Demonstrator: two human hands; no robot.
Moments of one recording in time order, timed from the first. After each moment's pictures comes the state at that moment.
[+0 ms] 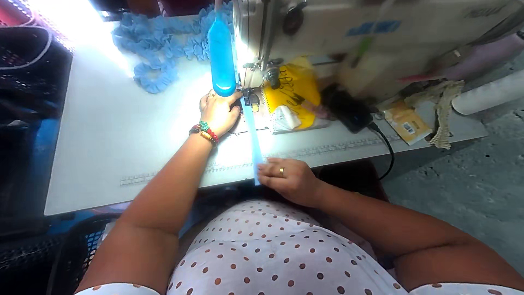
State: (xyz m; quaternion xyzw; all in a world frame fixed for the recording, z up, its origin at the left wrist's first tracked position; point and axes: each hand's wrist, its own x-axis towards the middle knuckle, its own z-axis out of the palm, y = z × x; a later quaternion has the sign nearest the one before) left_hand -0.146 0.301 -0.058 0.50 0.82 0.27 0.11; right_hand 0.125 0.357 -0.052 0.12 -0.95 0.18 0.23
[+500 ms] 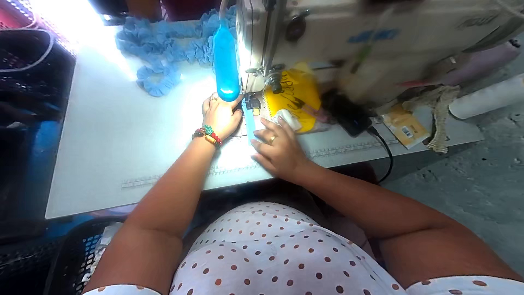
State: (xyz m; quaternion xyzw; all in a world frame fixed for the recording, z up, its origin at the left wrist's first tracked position) left_hand -0.145 0.303 -0.059 0.50 0.83 0.25 0.10; right_hand 0.071 0.379 -0.050 -0.01 -0.98 0.07 0.18
